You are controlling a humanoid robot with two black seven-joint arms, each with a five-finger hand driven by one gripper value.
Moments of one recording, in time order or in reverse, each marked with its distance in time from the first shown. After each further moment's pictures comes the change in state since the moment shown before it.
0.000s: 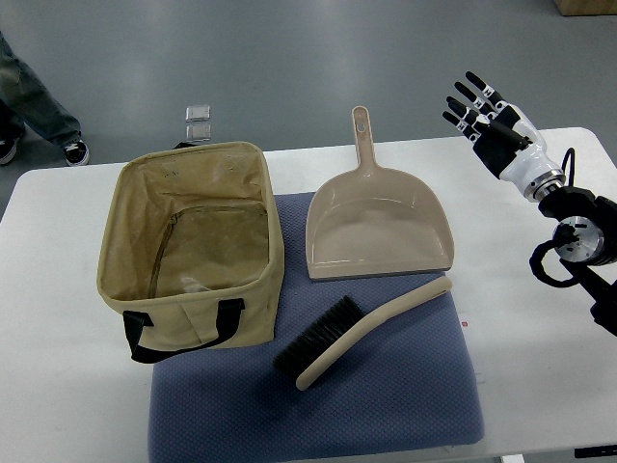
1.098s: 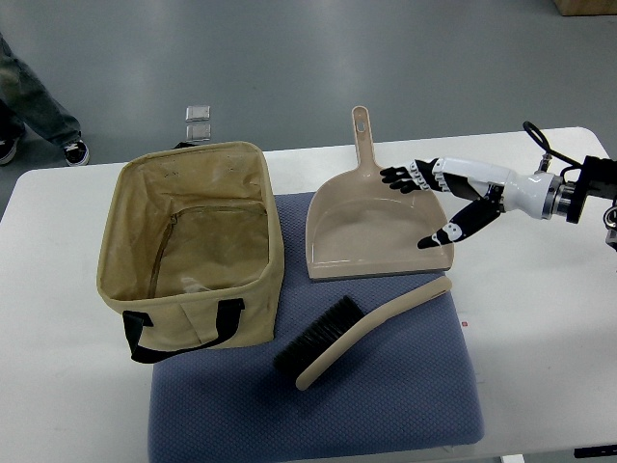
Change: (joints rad) left arm 0.000 0.000 0.000 0.000 0.000 0.000 0.000; right arm 0.189 -0.344 -0.496 0.284 -0.901 0.139 0.211
